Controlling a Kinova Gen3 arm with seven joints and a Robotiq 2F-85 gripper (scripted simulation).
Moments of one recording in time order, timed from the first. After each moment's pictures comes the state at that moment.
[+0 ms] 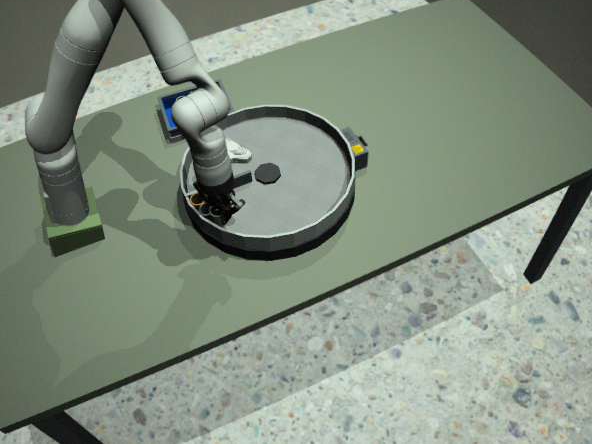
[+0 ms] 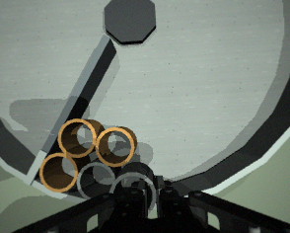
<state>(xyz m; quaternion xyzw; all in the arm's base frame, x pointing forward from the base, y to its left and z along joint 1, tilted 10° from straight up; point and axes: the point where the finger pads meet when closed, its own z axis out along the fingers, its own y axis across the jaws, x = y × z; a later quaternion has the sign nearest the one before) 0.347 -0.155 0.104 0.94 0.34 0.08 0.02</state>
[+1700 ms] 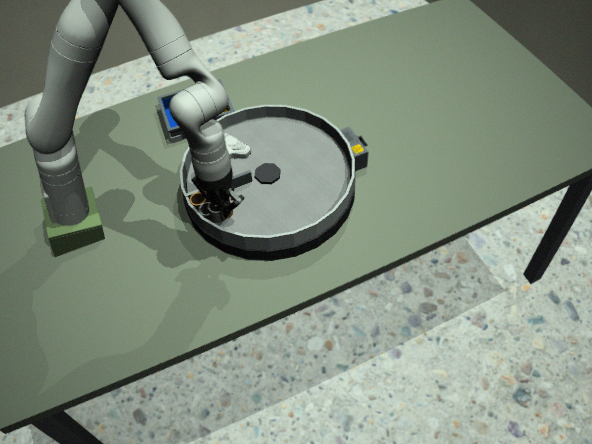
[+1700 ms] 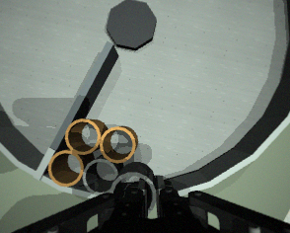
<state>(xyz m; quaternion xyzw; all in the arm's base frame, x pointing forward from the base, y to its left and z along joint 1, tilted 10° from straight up) 0.345 -0.156 0.119 0.94 0.34 0.08 0.02</state>
